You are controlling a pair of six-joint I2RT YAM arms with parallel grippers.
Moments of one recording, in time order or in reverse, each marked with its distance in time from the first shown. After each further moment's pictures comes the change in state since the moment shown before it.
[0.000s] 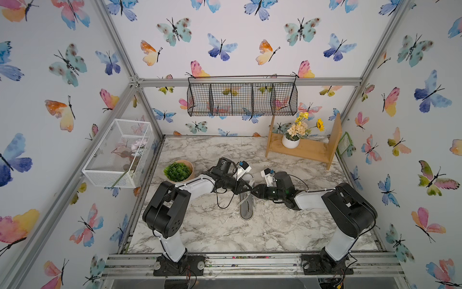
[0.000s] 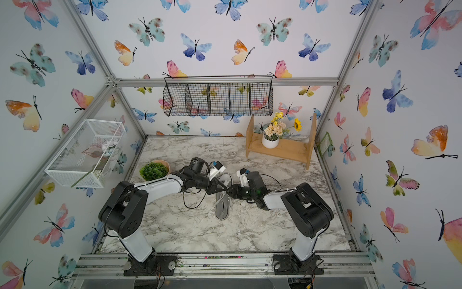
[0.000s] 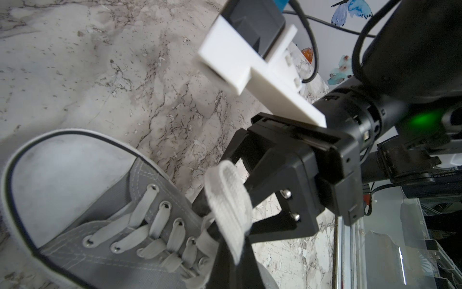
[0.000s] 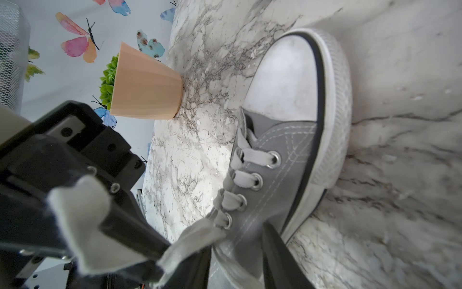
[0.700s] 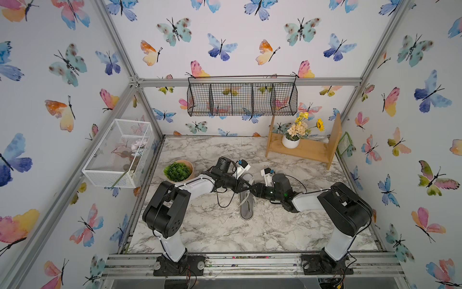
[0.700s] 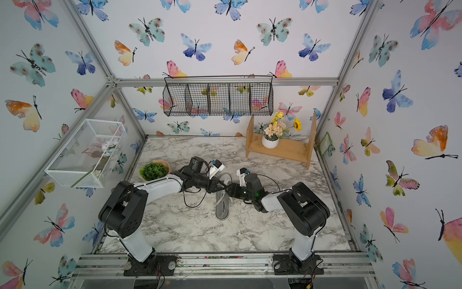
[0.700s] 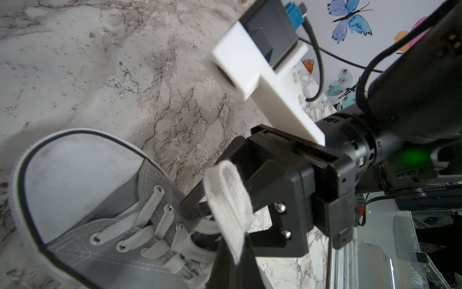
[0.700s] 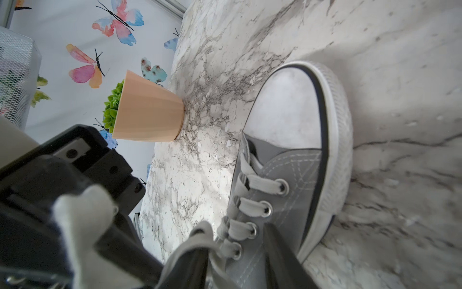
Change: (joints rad) left arm 0.003 0.001 0.000 0.029 0.000 -0.068; right arm 0.041 0.031 -0.019 0.121 0.128 0.062
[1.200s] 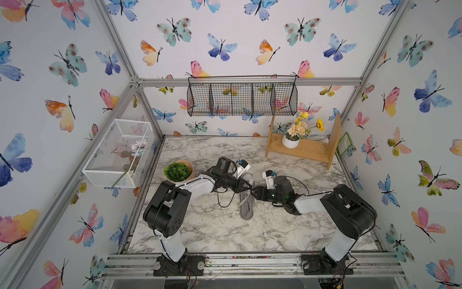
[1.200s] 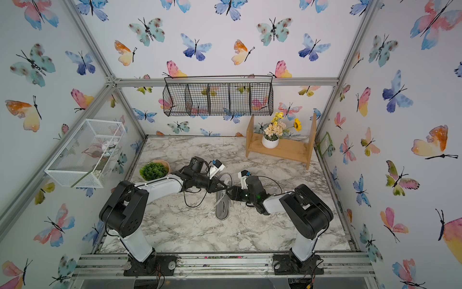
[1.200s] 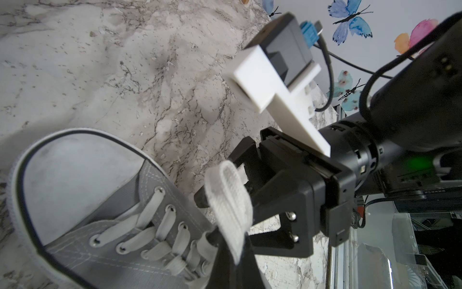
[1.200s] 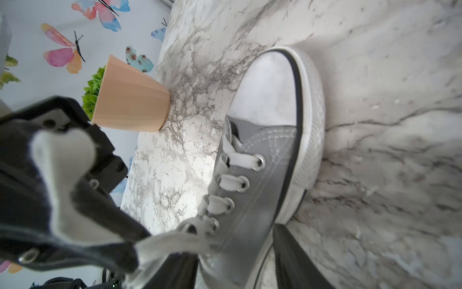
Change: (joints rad) left arm 0.000 0.011 0.000 0.011 0.000 -0.012; right arm 0.000 -0.040 -0.056 -0.046 0.024 -0.087
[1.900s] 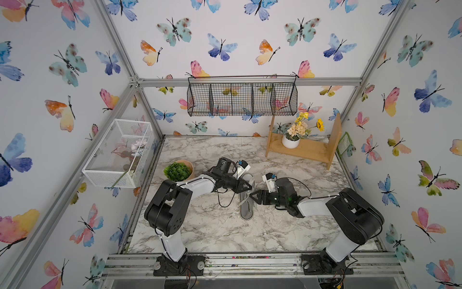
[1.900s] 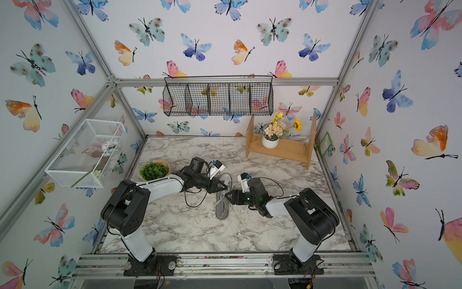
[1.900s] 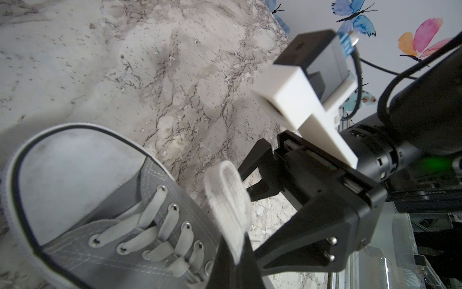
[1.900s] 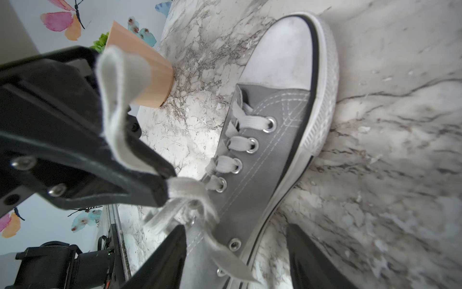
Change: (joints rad) left arm 0.005 0.013 0.000 0.005 0.000 -0.002; right arm 0.000 -0.079 -0.041 -0.051 -0.047 -0.090
